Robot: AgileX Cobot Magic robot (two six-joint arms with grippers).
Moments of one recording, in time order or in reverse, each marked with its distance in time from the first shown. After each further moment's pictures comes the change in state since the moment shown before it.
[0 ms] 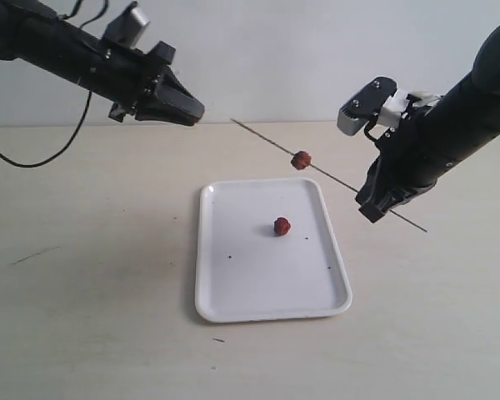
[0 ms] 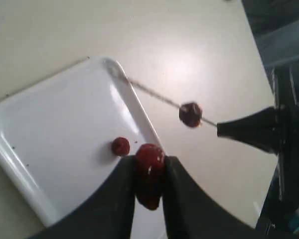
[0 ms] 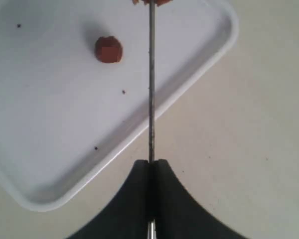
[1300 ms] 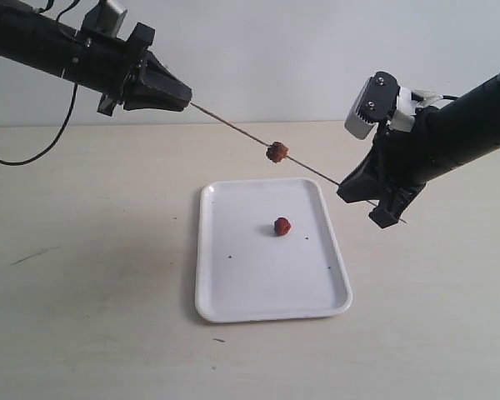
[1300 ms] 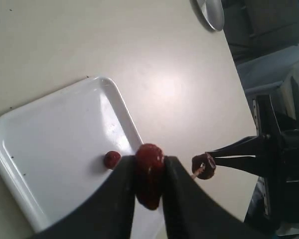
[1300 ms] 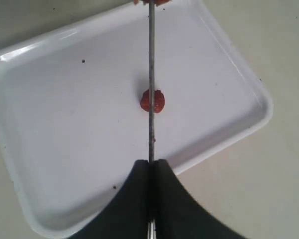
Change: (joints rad) left arm 0.051 0.000 0.000 -0.078 0.008 -0.008; right arm -0.068 0.000 0.048 0.441 0.049 -0.631
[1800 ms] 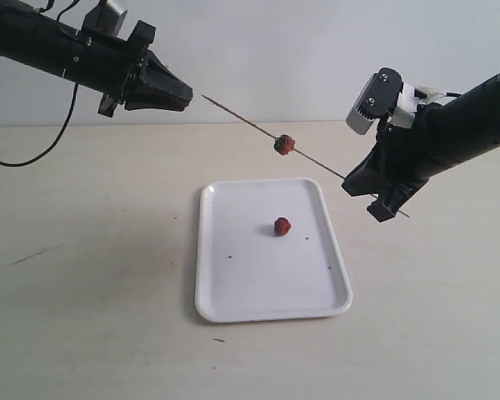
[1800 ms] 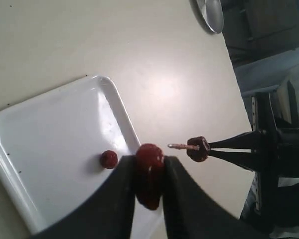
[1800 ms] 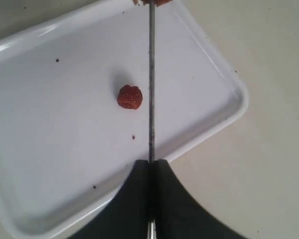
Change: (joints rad) left arm -0.004 0.000 0.000 -0.002 0.000 -0.028; right arm 0.000 0.000 0.000 -0.010 -0.064 0.041
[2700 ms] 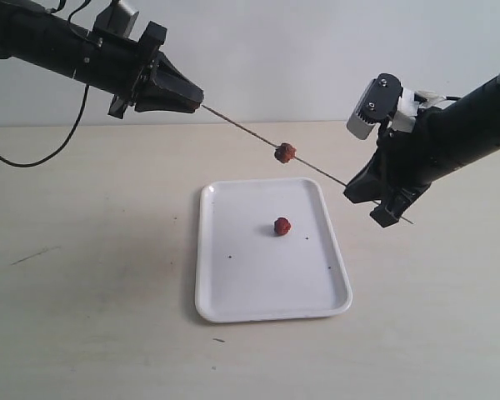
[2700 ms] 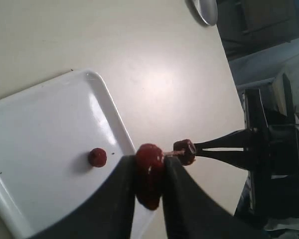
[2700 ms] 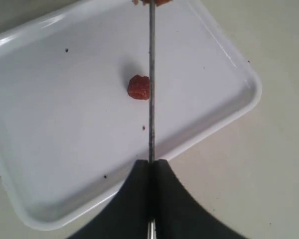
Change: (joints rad) left arm -0.025 0.000 0.000 -0.006 0.004 -0.004; right arm 0.000 0.000 0.002 -0.045 0.027 0.041
